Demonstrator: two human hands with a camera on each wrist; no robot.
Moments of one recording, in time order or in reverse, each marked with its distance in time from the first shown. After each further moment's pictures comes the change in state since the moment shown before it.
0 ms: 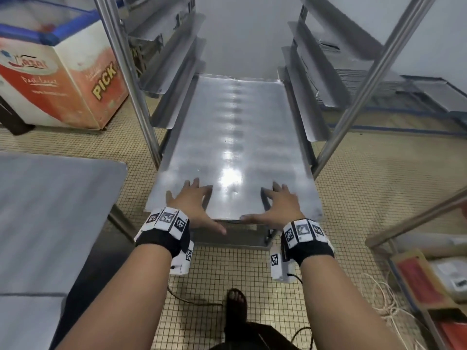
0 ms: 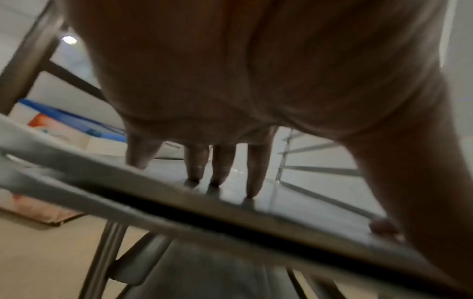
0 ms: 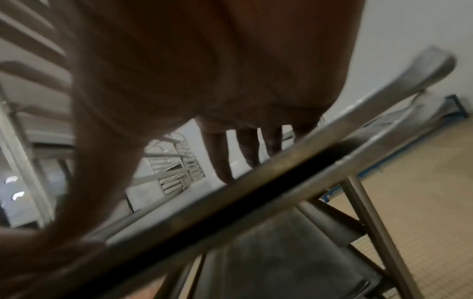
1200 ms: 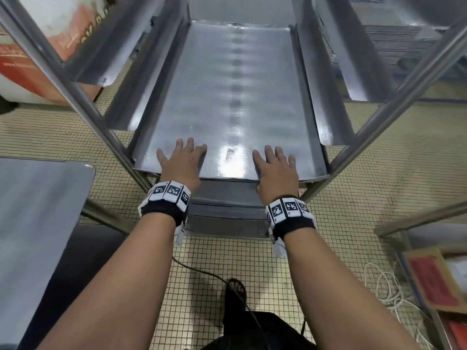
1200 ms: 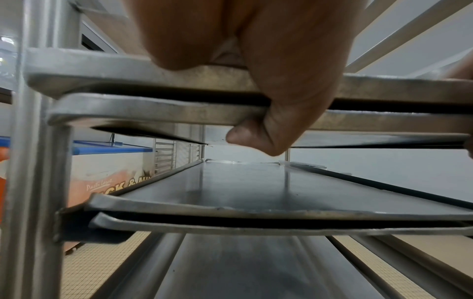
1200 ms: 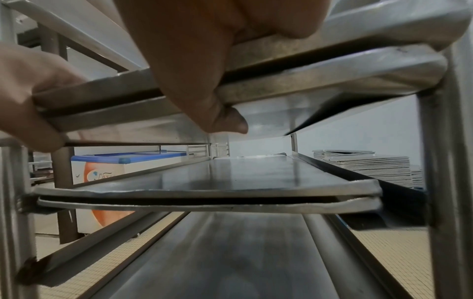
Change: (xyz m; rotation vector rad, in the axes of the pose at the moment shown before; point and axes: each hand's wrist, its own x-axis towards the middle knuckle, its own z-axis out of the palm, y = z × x) left_hand 0.172 0.020 -0.029 0.265 0.324 -0.021; right_hand 0.163 0.022 -0.002 -0.367 0.338 -0.147
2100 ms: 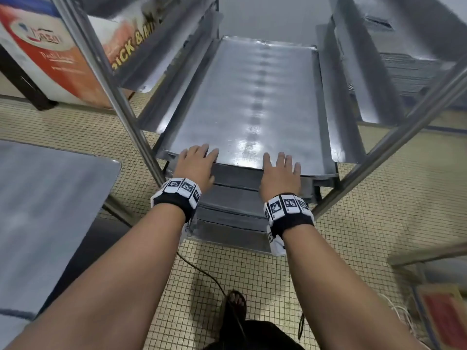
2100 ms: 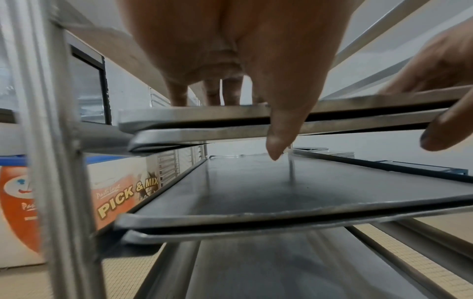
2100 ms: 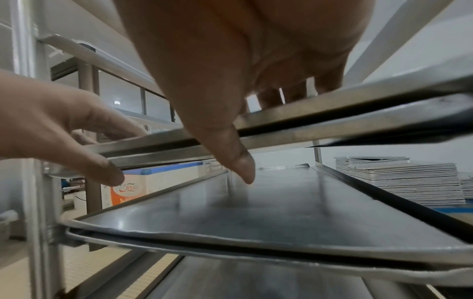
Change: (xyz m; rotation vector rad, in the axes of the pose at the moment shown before) left_hand -0.012 -0.013 -0.009 0.081 0.101 0.086; right_hand 0.017 -0.024 -0.011 -0.027 -0.092 0.125
